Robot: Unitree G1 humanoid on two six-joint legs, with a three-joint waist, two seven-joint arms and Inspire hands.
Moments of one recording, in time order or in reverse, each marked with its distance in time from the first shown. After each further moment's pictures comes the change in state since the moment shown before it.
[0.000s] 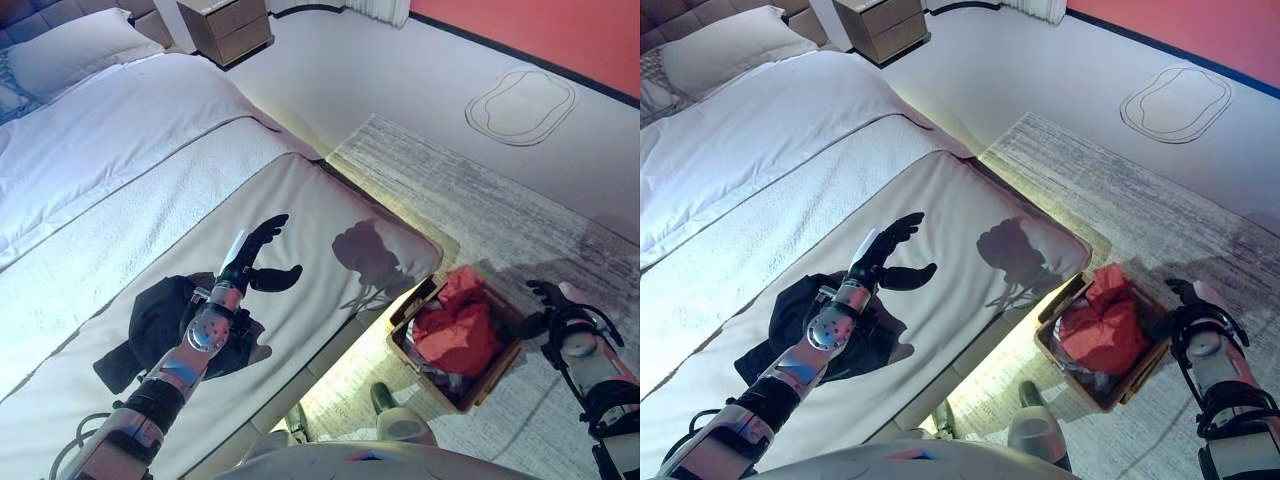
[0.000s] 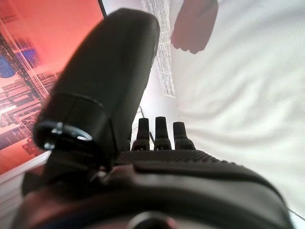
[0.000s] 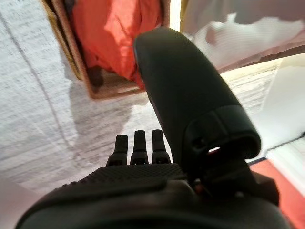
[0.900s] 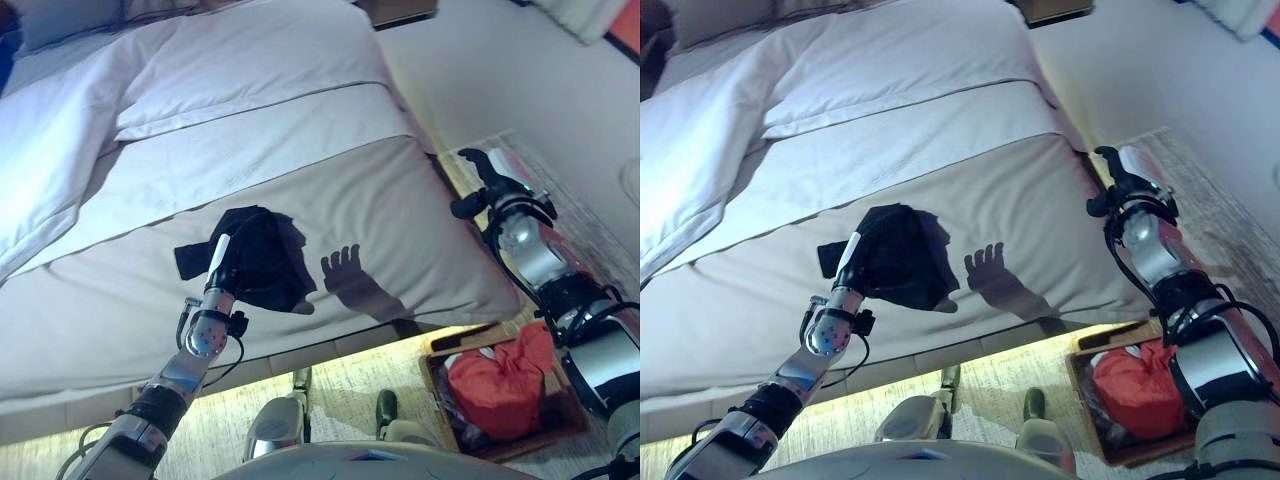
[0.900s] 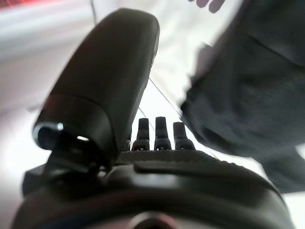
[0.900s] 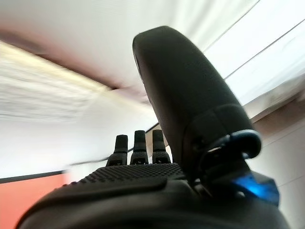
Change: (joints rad) left arm 0.037 -0.034 0.059 0.054 0.001 -0.047 0.137; right arm -0.579 0.019 0.399 -0.171 -0.077 0.086 -0.059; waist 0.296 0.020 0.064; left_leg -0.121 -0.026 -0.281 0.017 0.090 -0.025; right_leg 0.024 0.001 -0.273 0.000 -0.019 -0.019
